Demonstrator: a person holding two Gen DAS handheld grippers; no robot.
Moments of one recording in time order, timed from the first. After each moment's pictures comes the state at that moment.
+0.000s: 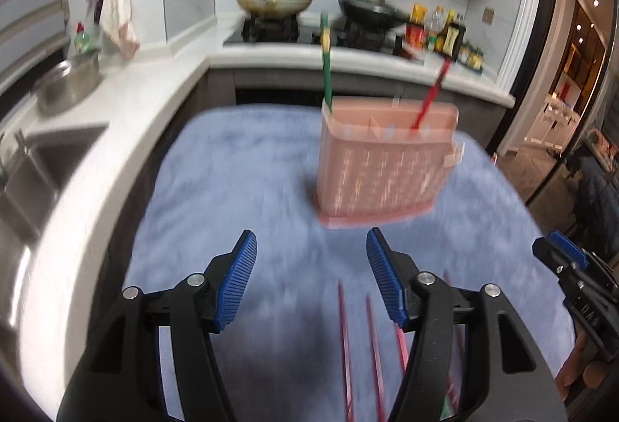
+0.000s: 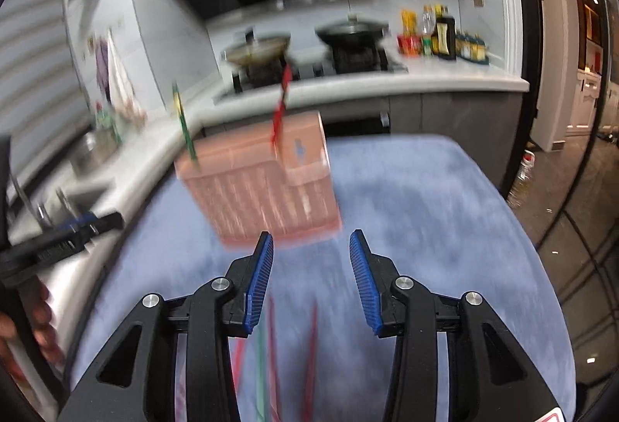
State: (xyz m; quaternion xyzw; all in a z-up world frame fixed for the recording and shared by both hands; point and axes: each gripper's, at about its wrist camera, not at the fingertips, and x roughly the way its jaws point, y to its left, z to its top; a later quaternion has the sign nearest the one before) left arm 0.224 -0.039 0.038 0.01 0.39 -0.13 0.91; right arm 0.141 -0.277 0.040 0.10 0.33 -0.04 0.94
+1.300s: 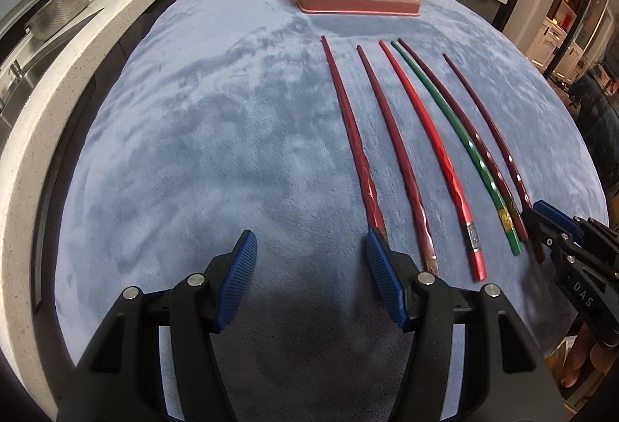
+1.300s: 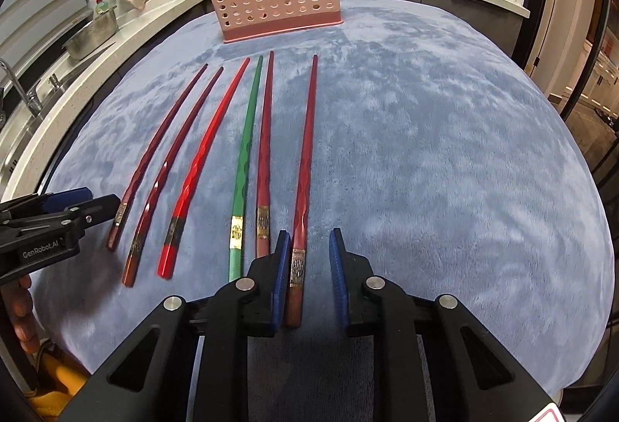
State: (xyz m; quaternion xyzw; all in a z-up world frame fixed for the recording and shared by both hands) left arm 0.094 -0.030 -0.078 0.06 0.50 -0.14 0.85; right arm 0.017 -0.229 -0.080 0.07 0.47 -0.03 0.88
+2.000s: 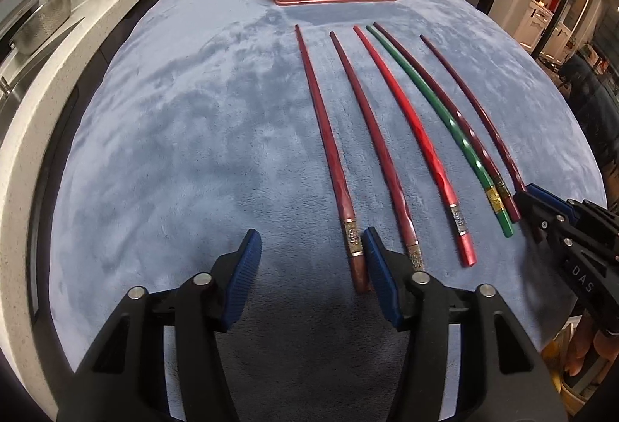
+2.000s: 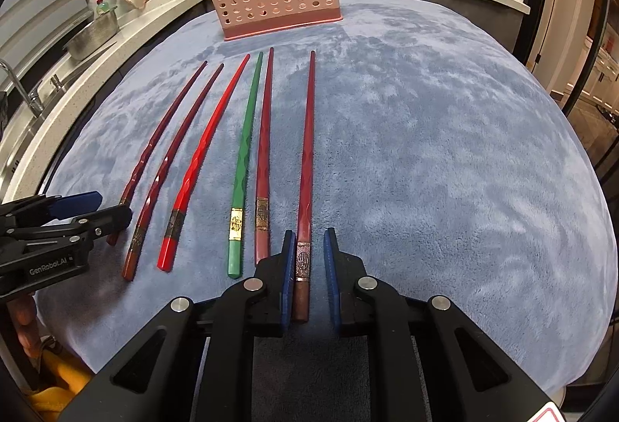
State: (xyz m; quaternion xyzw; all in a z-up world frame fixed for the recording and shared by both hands) left arm 0.089 -0.044 -0.083 0.08 0.51 -0.17 0.84; right arm 0.013 -0.230 -0.082 0.08 0.47 -0.03 0.88
